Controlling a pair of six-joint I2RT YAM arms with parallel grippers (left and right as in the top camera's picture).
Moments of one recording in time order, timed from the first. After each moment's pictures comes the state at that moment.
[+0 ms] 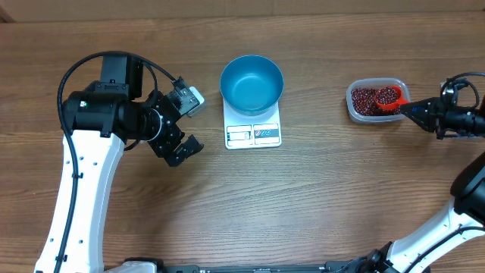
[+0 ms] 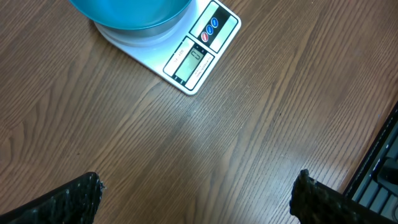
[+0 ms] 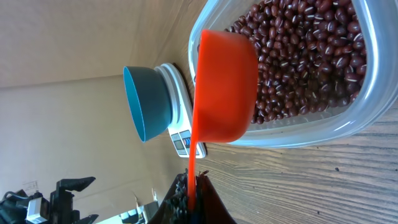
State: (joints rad) left arm -0.08 1.44 1.49 -1.30 0.43 0.76; right arm -0.65 2.10 1.62 -1.37 -1.06 -0.32
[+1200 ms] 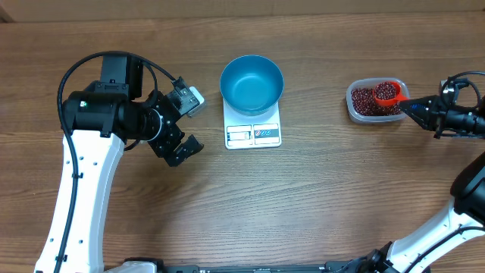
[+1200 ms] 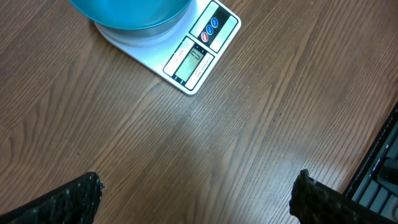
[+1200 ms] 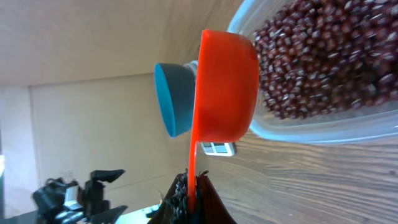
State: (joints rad) left arm -0.08 1.44 1.49 -1.30 0.43 0.76; right arm -0.65 2.10 1.62 -1.47 -1.18 -0.39
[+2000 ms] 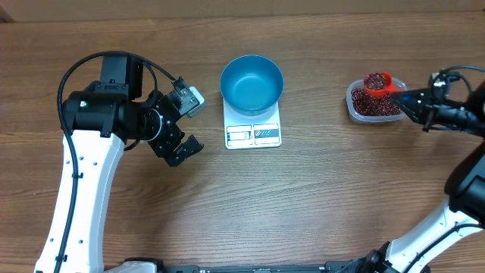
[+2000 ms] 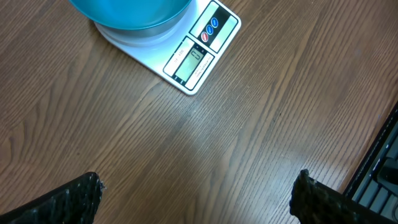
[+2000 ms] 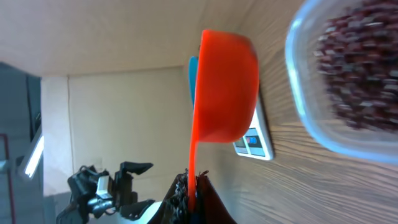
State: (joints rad) left arm -0.08 1.44 1.49 -1.30 0.43 0.76; right arm -0.57 2.10 1.62 -1.52 -1.32 -0.43
